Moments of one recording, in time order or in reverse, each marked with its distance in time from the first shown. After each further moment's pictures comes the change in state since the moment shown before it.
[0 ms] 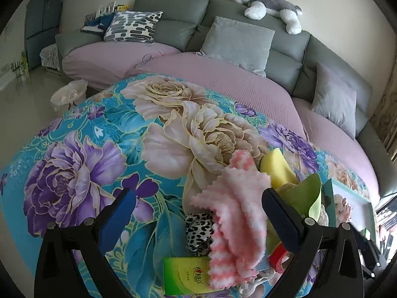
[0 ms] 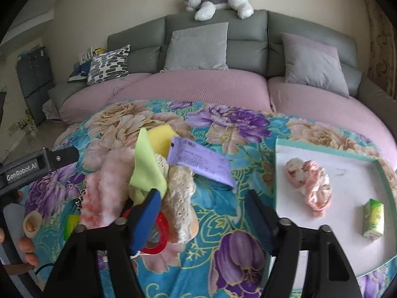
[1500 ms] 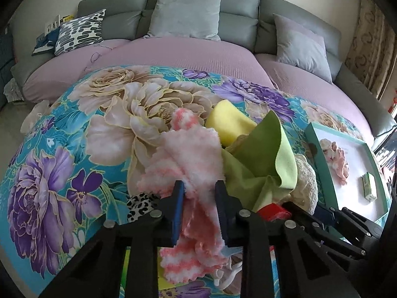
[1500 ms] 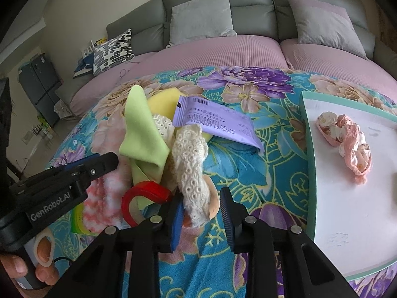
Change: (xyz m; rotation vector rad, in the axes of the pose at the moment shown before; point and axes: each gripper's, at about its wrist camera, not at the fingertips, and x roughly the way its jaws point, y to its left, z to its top) left arm 0.027 -0.065 -0.029 0.283 0.126 -0.080; right arm 0.038 -0.005 -0.018 0.101 0.154 0.133
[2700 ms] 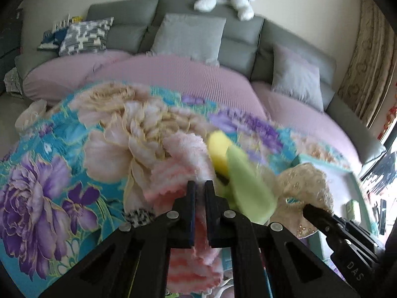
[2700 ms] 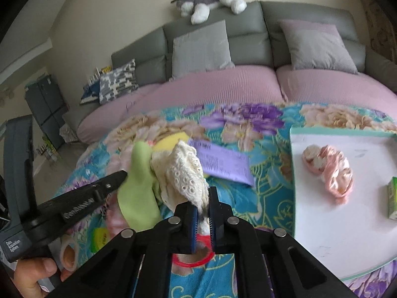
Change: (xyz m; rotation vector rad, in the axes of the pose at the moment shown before) left arm -0.023 0.012 0.011 -0.091 -0.165 -0.081; right arm -0.049 0.000 0.013 0.030 -0.199 0.023
